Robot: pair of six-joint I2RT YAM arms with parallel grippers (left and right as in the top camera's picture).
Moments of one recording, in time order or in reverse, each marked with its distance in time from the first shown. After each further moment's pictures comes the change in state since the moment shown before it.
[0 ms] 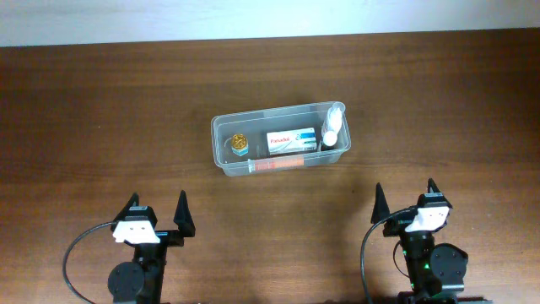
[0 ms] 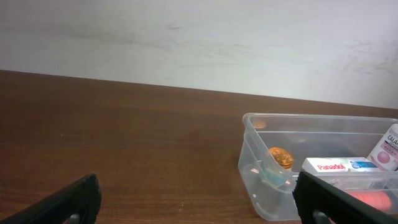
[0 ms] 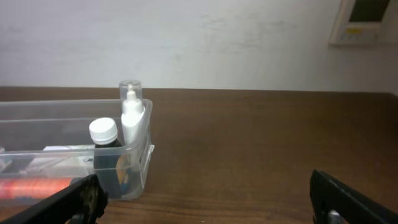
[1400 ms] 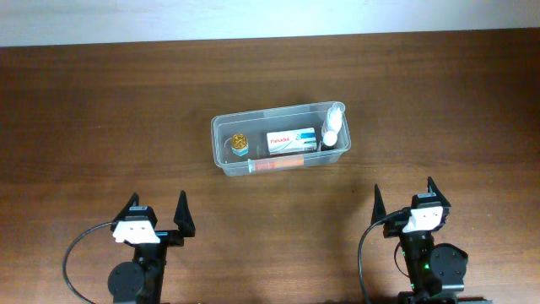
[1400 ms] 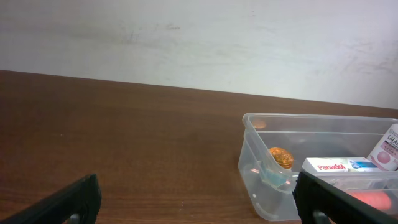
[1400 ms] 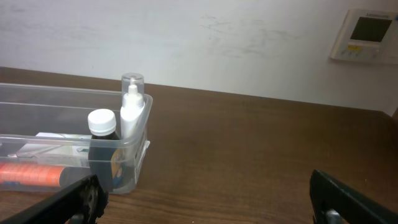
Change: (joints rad) left arm 0.000 0.000 0.000 0.000 0.000 0.000; right arm 0.000 0.000 0.000 0.000 -0.011 -0.096
